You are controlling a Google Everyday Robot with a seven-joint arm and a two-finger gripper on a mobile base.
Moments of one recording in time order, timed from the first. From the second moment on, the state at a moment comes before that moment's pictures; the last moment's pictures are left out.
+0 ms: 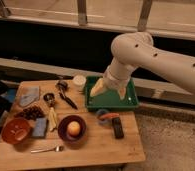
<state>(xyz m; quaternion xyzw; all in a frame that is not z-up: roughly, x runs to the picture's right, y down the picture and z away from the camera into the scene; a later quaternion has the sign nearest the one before) 0.059 0.025 0.617 -0.30 0.13 0.69 0.64</state>
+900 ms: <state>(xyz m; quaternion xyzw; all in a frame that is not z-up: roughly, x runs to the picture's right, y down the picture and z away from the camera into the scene) 0.059 0.025 0.621 -0.30 0.13 0.69 0.65</state>
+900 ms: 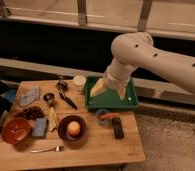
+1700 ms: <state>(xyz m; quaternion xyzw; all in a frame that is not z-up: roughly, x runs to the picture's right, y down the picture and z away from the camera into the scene) 0.023 0.037 0.679 -0.29 0.17 0.65 0.68</state>
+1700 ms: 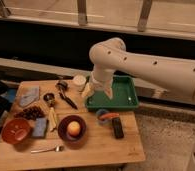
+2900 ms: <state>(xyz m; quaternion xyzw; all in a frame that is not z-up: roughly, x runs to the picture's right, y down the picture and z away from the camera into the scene) 0.117 0.116 0.728 -0.33 0.23 0.72 0.57</state>
